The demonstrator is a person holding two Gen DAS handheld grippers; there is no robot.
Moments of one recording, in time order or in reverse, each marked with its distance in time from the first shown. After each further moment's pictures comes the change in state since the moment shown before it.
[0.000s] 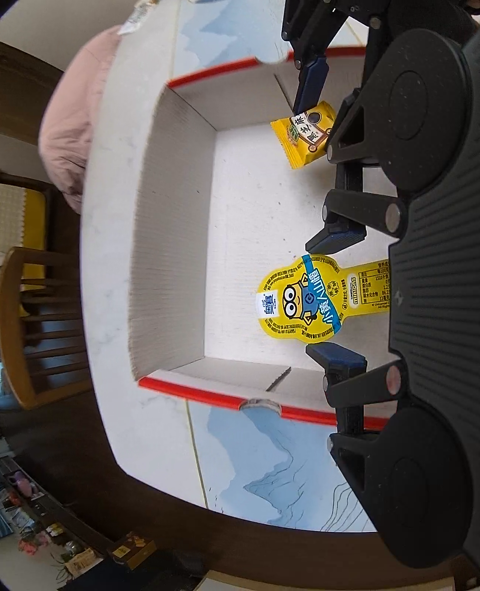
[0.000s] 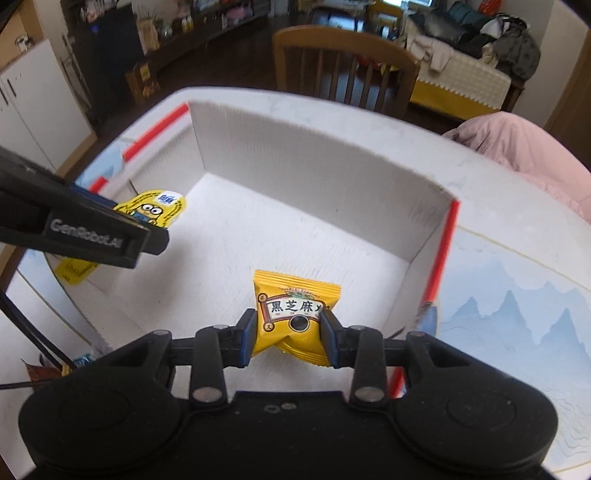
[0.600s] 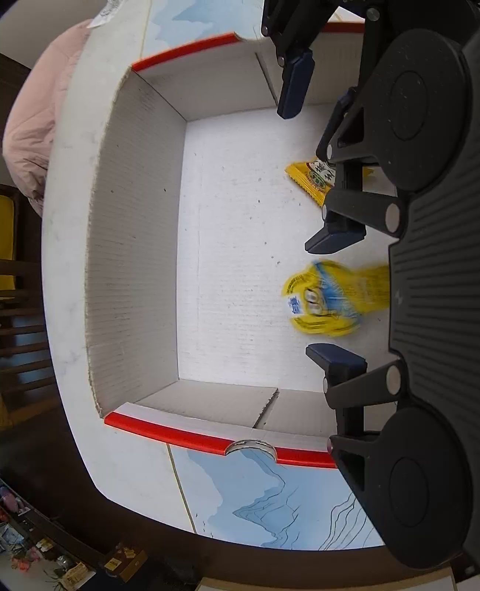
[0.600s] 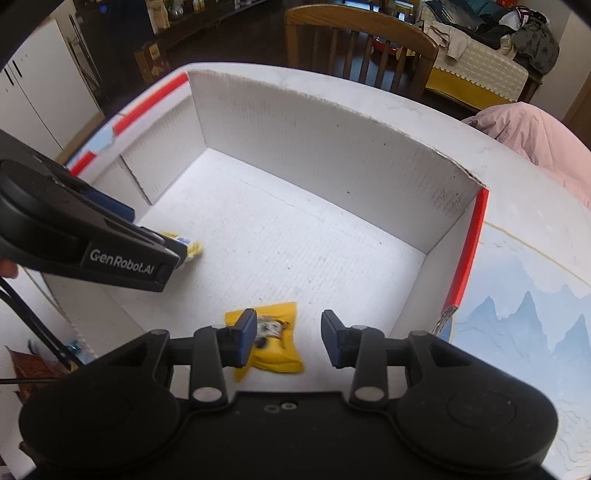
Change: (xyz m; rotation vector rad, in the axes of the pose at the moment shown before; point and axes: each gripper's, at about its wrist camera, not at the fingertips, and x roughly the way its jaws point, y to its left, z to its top) left arm 0.030 -0.010 0.007 0.027 0.091 -0.017; right arm 0.010 -0.010 0.002 -0.006 0.028 0.034
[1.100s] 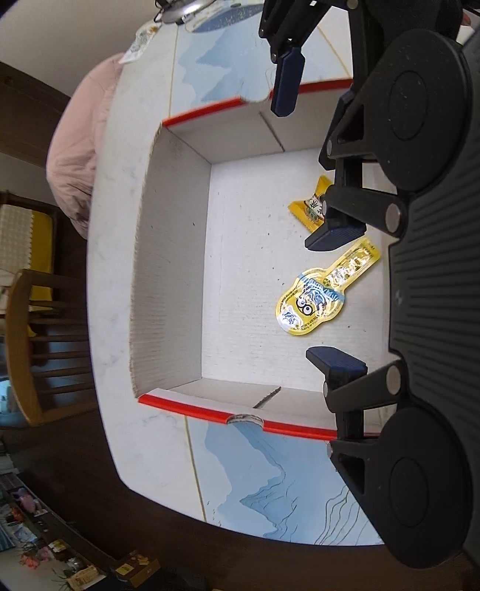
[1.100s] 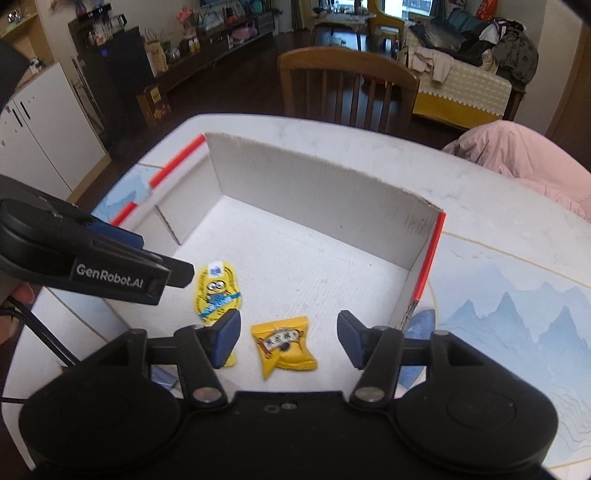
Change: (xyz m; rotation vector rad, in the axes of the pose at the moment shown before) left arm -0.061 0.007 -0.029 -0.014 -0.134 -0.072; right arm -0.068 0.004 -0.011 0.054 -0.133 0.023
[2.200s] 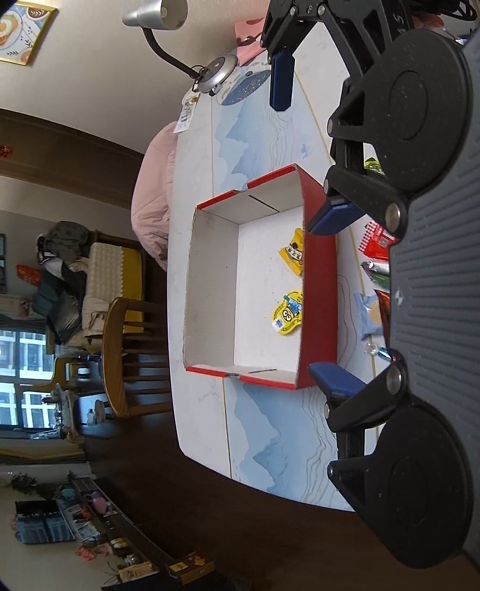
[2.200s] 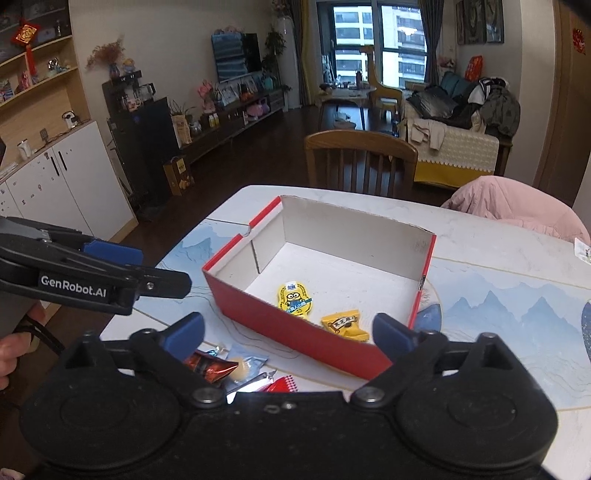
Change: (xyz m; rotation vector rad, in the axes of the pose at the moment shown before) left arm -0.143 0.023 -0.136 0.022 -0.335 -0.092; right arm -0.127 0.068 -0.086 0.008 -0.265 0.023
